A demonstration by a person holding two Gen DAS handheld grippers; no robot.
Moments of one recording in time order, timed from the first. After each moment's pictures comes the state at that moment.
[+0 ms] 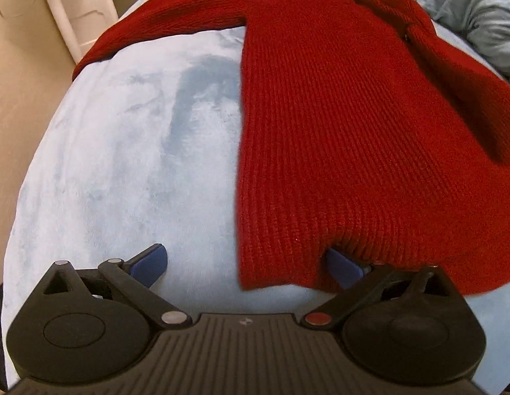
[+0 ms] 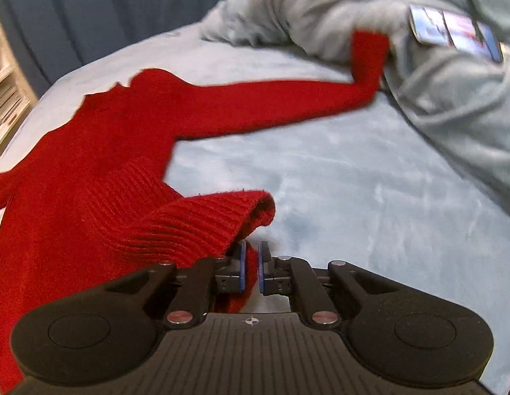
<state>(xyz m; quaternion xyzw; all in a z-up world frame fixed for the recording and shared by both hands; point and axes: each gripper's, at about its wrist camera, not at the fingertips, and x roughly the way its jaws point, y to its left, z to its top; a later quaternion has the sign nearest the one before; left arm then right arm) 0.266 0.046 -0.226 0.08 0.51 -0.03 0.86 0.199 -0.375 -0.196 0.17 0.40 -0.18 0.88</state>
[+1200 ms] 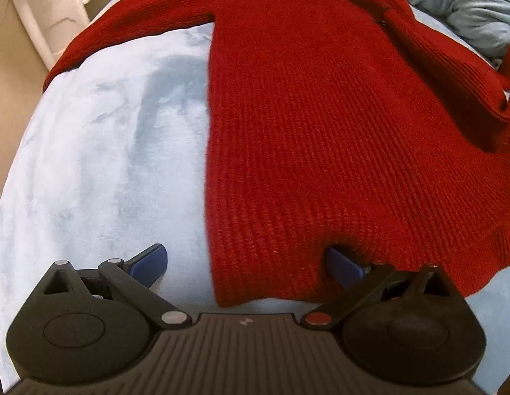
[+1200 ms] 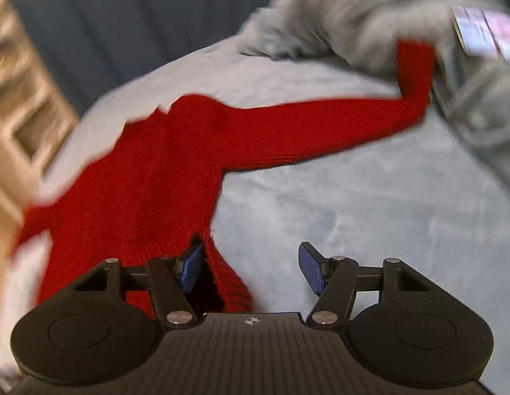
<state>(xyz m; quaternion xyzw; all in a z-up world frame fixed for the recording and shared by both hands) 0.279 0.040 -0.235 0.08 0.51 -0.08 0.85 0.246 -0.400 -0.185 0.29 0.36 -0.09 0.88</state>
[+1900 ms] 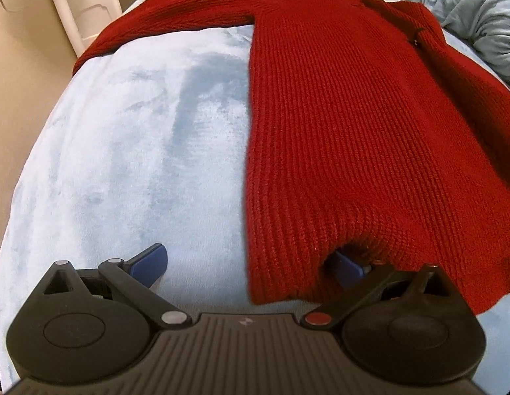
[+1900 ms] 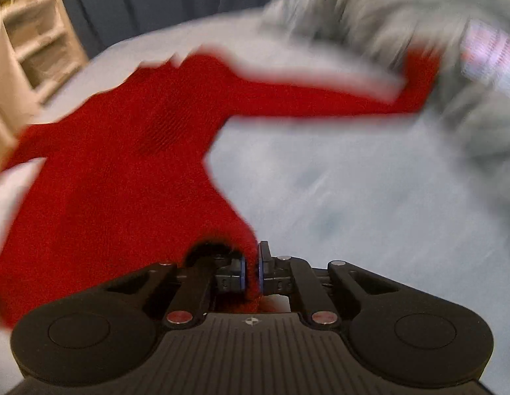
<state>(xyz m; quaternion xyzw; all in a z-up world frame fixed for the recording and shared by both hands) 0.277 0.055 -0.233 0.05 0.51 -0.03 0.86 0.189 -0.372 -0.168 0.02 0.35 -0.14 0.93</state>
